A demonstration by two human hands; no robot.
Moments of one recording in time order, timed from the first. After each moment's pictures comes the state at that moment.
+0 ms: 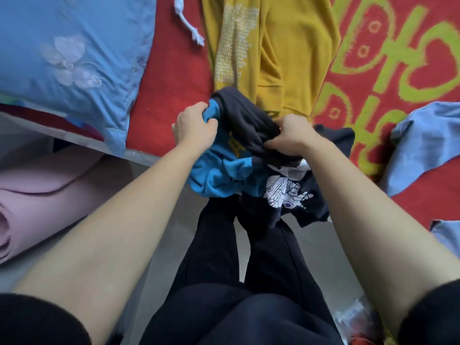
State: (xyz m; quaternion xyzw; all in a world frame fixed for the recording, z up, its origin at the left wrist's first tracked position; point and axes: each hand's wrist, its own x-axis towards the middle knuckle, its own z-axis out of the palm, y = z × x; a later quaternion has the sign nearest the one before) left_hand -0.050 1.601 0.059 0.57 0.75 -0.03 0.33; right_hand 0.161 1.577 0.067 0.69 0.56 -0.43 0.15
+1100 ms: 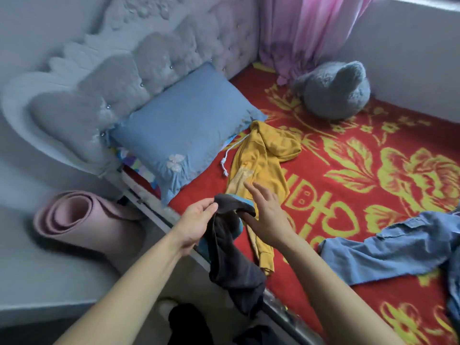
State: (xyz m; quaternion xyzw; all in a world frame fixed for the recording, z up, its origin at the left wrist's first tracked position) left_hand 0.026 1.378 0.392 0.35 0.60 0.40 0.60; right_hand 0.217 1.435 0.353 0.51 0.78 -0.30 -0.18
